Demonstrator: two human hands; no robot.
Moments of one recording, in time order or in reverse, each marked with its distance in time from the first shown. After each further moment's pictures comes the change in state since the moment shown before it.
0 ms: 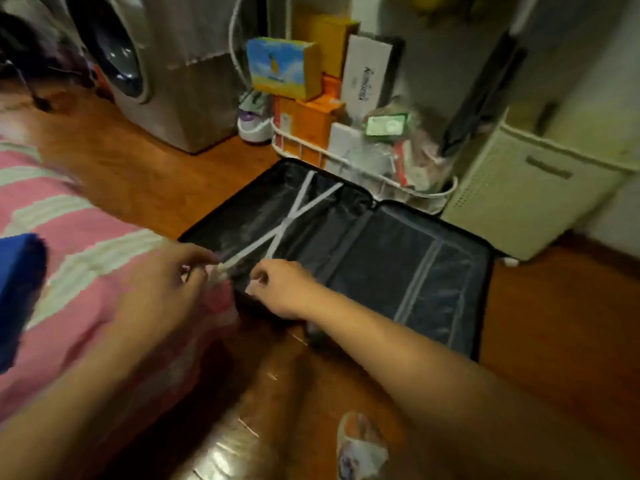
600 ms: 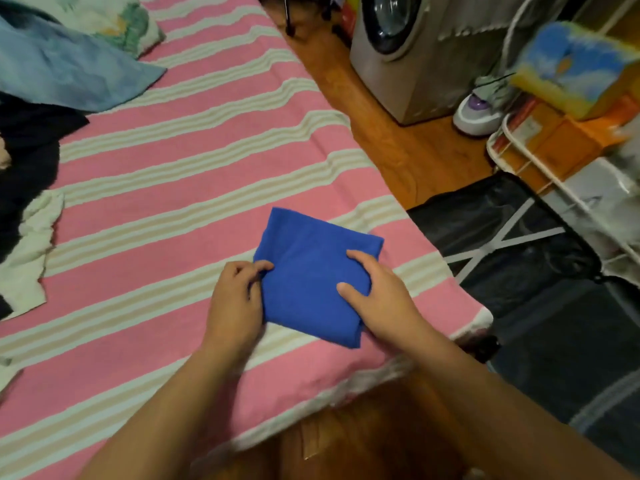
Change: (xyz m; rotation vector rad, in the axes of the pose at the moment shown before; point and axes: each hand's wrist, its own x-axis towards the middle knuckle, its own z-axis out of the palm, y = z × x) left_hand -0.077 -0.258 -0.202 -0.059 0.283 -0.630; right_hand 0.083 -0.259 0.144 0.085 -0.143 -0.151
